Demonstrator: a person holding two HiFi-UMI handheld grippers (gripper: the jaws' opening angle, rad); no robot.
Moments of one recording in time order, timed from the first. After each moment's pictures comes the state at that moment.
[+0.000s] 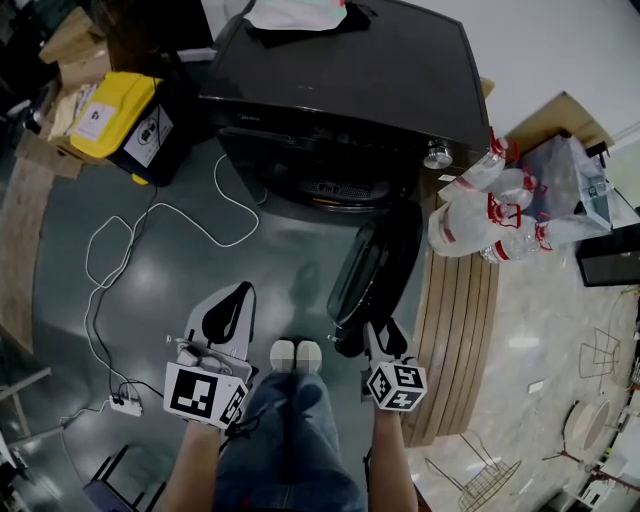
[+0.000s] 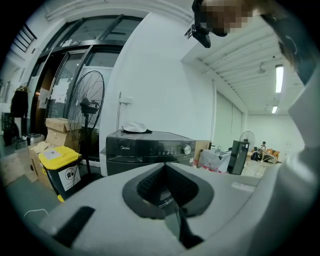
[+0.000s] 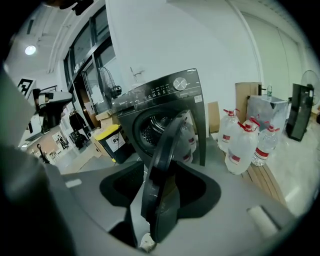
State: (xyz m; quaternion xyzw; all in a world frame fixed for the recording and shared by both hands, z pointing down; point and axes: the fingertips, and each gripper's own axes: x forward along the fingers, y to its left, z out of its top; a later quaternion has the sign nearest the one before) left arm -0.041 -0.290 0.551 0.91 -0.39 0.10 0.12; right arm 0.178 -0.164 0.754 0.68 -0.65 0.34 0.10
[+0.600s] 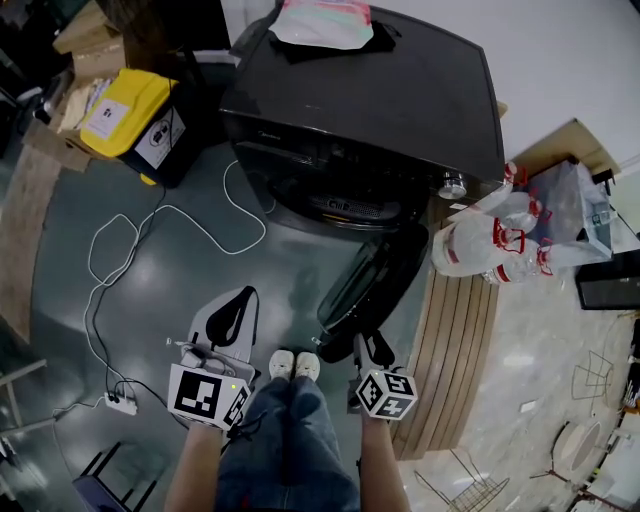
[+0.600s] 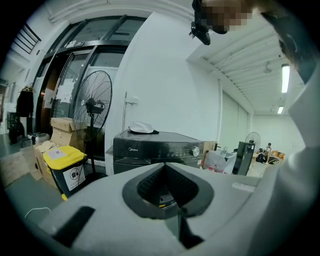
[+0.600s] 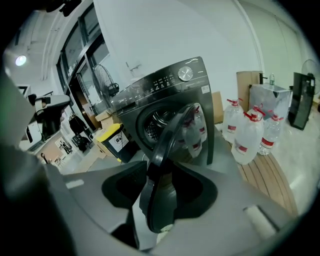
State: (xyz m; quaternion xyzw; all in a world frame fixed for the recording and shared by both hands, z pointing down) left arm -0.058 -0.324 0.549 0.90 -0.42 0.10 0.12; right arm 0.142 -0.199 0.756 0.66 -0.64 0.39 0.10
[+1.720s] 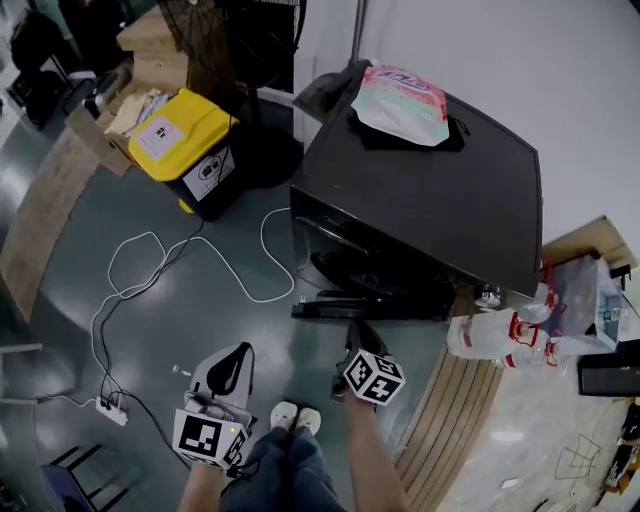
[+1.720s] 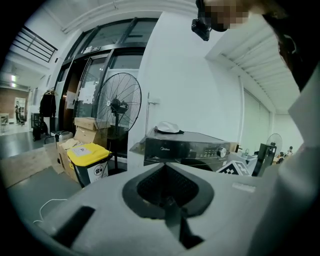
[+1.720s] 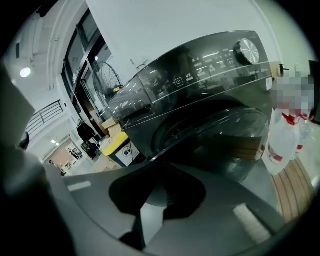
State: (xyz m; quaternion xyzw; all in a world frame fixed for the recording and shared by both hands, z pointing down) left arm -0.150 -0.374 0.554 0.84 -0.51 0.10 0.15; right arm 0.062 -0.427 0.747 0.62 -0.68 0.39 0.06
